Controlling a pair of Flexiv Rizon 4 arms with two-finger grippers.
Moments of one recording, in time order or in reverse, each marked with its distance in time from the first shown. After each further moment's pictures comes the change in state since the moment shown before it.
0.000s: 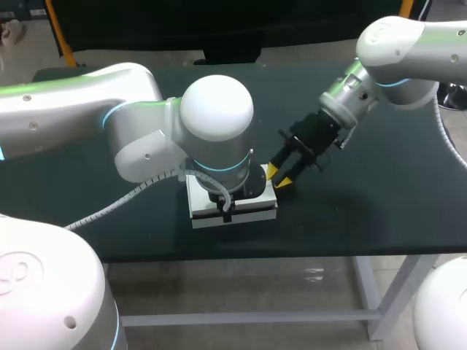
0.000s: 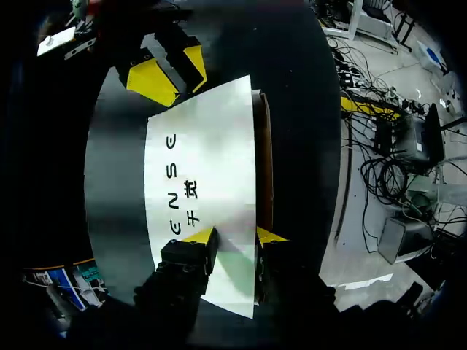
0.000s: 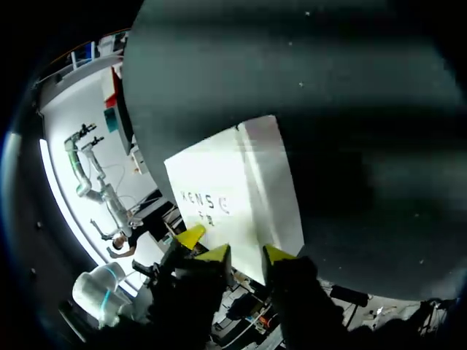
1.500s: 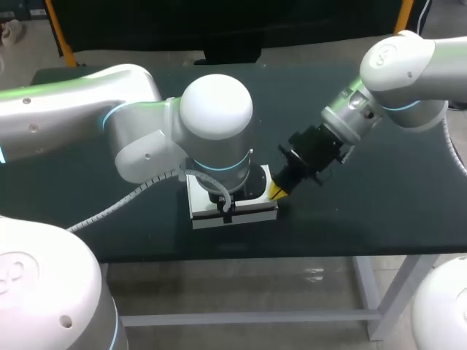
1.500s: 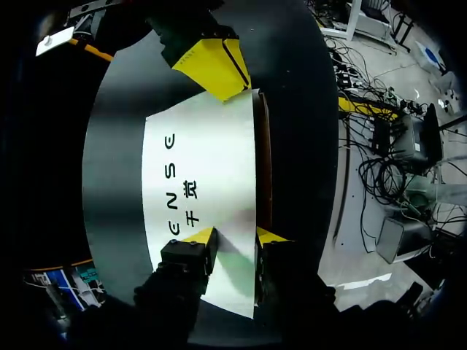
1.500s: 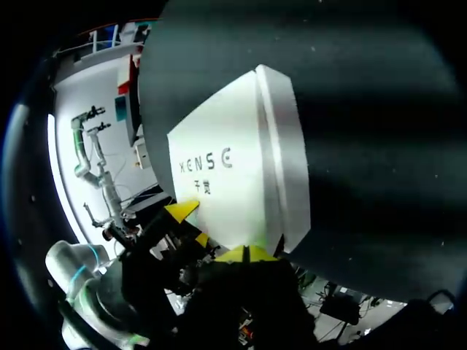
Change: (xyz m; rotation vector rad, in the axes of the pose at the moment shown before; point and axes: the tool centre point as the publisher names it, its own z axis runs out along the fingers) left arm 0.003 -0.001 0.002 0.005 0.014 0.002; right arm -0.009 -0.035 0.026 -0.071 -0.015 -0.114
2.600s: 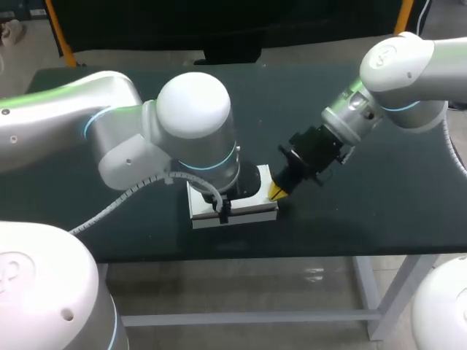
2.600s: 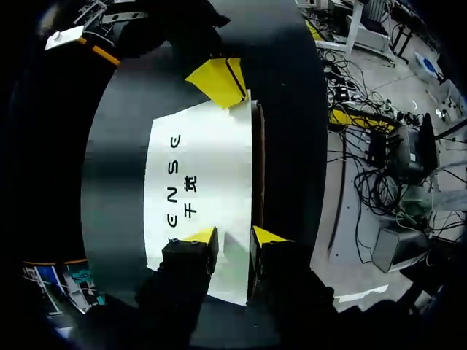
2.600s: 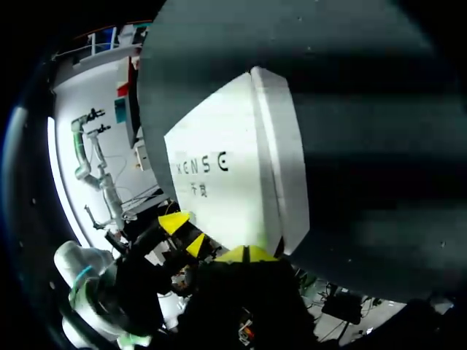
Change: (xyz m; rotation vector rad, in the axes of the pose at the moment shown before) left arm 0.002 0.004 -0.014 0.082 0.013 -0.040; right arm -0.001 0.002 0.000 -0.002 0.005 0.010
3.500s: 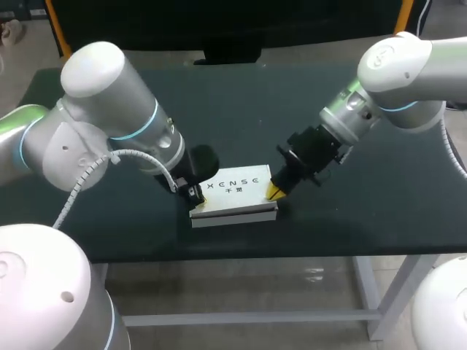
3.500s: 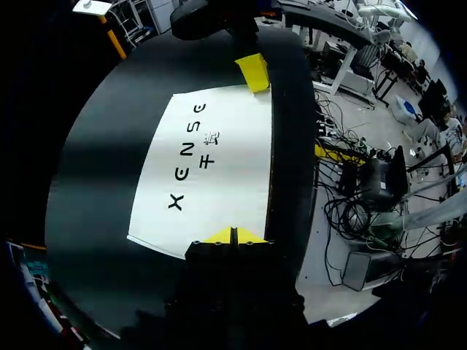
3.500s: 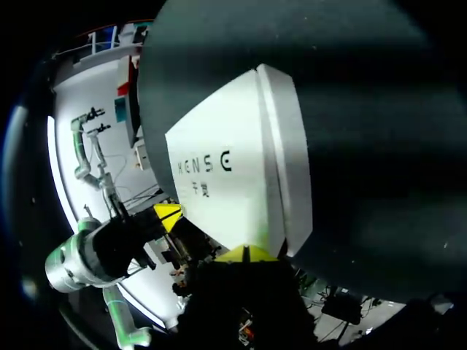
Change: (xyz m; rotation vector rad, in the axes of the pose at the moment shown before) left arm -0.009 0.045 0.001 0.192 0.213 -0.140; right arm 0.002 0.001 0.003 0.001 -0.002 -0.003
